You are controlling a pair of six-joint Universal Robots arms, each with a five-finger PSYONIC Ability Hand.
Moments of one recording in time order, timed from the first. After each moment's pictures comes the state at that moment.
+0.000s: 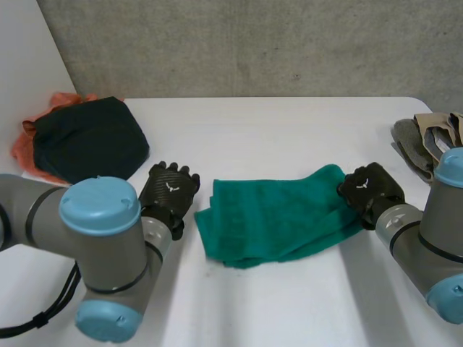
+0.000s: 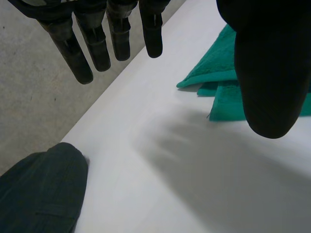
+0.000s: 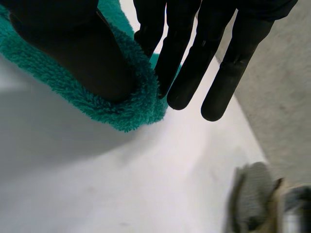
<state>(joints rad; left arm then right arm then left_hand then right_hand) 4.07 -2.05 -1.63 3.43 -1.78 3.63 1.89 -1.20 1.71 -0.15 1.51 2.29 0.31 0.30 0.30 0.30 0.11 1.08 1.16 1.19 1.20 1.00</state>
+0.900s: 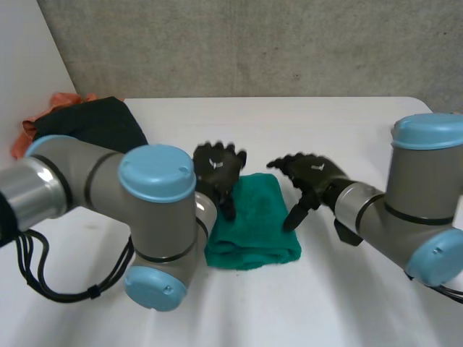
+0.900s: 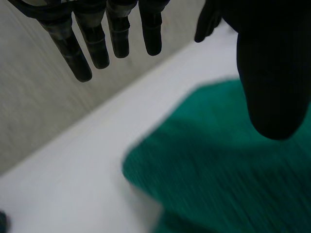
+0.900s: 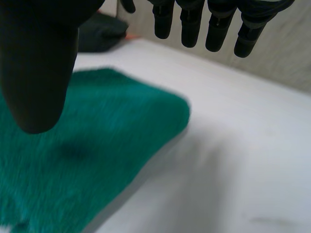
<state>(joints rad) 3.95 -2.23 -1.23 3.25 -1.77 3.37 1.99 -1.06 1.40 0.06 1.29 3.05 0.29 0.27 0.27 0.27 0.09 0.23 0.22 0.22 0.22 0.05</state>
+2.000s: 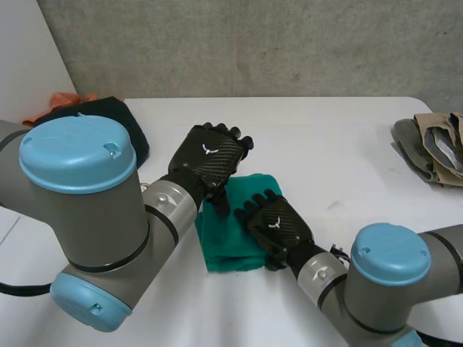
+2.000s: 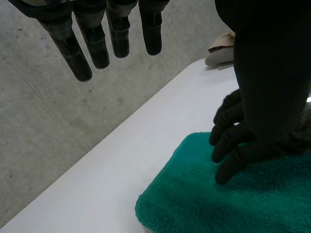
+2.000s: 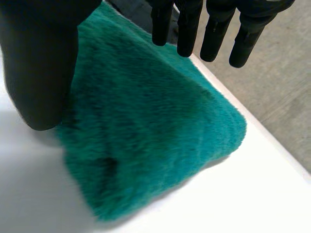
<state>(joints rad) 3.99 -1.95 -1.40 3.19 -1.59 3.44 2.16 -1.03 1.81 -0.56 1.32 2.64 0.29 0.27 0.27 0.27 0.08 0.33 0.32 0.33 0.33 0.17</state>
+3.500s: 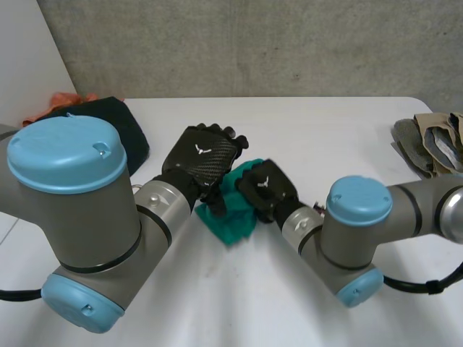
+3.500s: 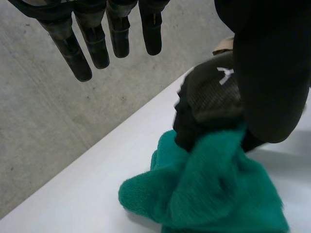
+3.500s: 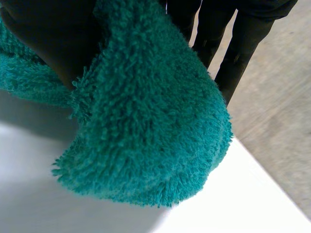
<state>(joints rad) 4.01 -1.92 -1.43 3.19 -1.59 3.40 2.16 -0.85 1.43 -0.45 1.31 2.65 0.29 0.27 0.27 0.27 0.08 1.00 1.13 1.14 1.17 0.90</state>
